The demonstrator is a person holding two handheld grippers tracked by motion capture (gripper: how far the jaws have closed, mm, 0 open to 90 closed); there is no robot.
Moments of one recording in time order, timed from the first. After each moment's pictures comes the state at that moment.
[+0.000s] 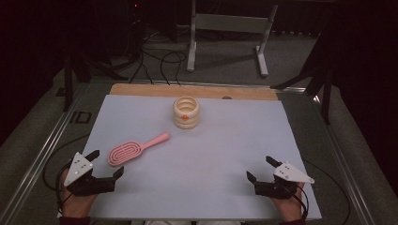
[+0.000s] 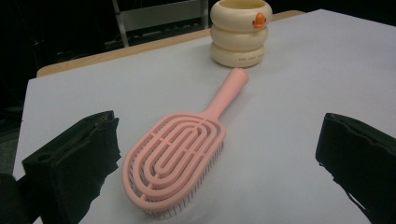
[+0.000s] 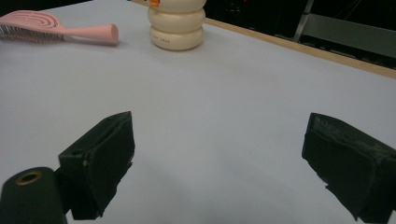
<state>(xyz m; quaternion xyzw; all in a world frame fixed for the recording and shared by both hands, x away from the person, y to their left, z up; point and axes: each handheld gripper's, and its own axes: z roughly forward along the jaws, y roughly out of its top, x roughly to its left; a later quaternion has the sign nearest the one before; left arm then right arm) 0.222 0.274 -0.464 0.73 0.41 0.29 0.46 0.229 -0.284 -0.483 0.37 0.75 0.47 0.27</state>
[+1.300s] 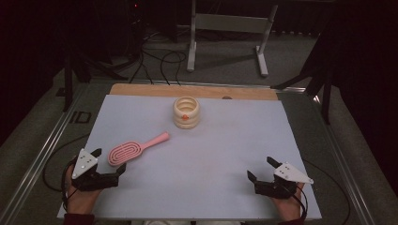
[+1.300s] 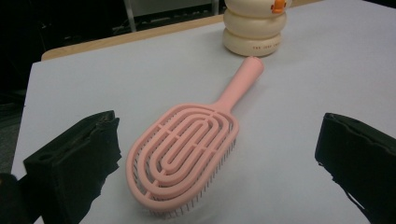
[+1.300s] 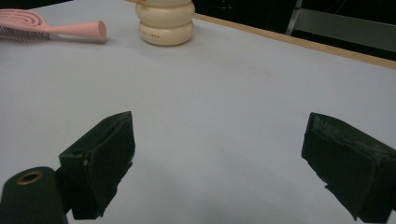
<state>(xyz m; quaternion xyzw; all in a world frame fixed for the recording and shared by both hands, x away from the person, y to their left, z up) 0.239 0.268 -0.471 0.74 0.44 0.28 0.44 0.231 -0.287 -0.492 0.39 0.74 0.47 0.28</state>
